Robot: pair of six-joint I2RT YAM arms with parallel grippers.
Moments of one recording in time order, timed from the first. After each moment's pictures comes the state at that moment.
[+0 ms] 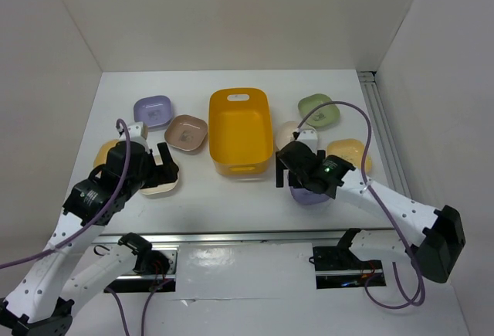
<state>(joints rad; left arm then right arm) -0.45 0.72 0.99 -0.95 -0.25 -0.53 0.81 1.12 0.93 -0.82 0.46 0.68</state>
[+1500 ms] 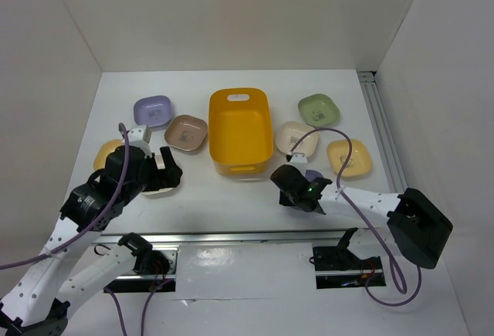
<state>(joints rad) -0.51 0.68 0.98 -0.94 -0.23 -0.53 0.84 1.27 0.55 -0.32 0.36 0.80</state>
